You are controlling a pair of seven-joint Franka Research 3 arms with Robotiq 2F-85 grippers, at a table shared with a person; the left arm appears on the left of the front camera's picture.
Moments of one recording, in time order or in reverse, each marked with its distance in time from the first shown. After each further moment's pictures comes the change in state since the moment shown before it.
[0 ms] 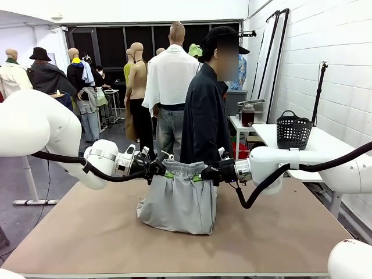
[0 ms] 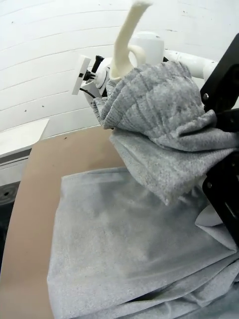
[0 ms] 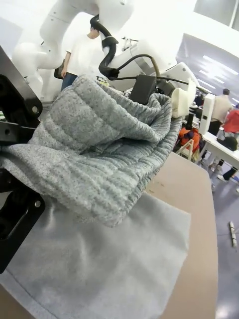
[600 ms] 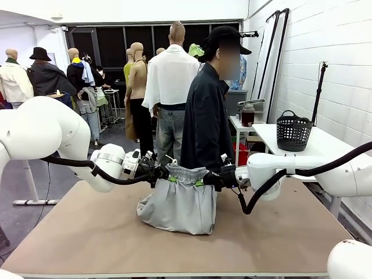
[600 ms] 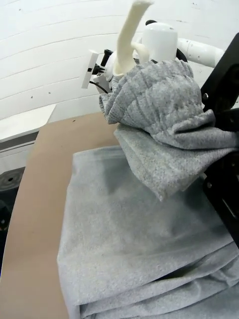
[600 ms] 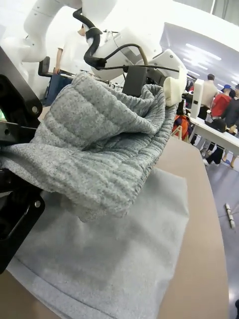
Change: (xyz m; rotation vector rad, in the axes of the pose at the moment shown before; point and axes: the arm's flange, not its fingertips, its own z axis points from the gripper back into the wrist) left arm 0.015 0.025 -0.018 0.060 -0.031 0.011; right arm -0.002 -0.033 -0.004 -0.059 -0.051 -0.061
